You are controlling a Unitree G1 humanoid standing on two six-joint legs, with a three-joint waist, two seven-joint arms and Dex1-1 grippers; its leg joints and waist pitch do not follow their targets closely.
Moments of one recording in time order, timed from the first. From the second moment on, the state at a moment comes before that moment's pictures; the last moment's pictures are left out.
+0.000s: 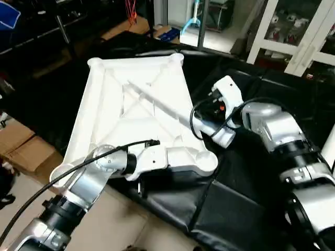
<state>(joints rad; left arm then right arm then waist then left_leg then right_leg) -0.43 0.46 -0.42 0.17 0.15 0.12 -1.03 -0.90 -0.35 0.16 0.70 0.12 0.55 0.68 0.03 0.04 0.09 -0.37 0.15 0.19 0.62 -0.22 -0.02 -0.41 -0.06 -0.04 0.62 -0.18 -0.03</state>
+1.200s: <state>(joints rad) -0.50 0.46 -0.37 0.10 0.07 0.19 -1.07 -1.07 -0.37 0.43 0.87 -0.09 0.64 0.97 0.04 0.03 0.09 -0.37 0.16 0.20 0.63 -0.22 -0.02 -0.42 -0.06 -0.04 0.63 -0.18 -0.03</state>
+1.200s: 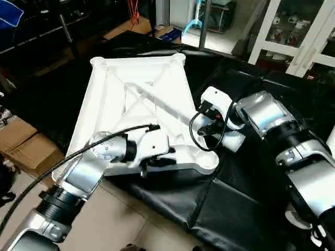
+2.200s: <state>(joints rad) -0.48 0.49 -0.38 0.06 0.08 0.22 -1.06 -1.09 -0.37 0.28 0.95 -0.04 0.61 1.00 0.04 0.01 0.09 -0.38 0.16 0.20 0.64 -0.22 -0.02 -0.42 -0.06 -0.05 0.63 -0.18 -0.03</state>
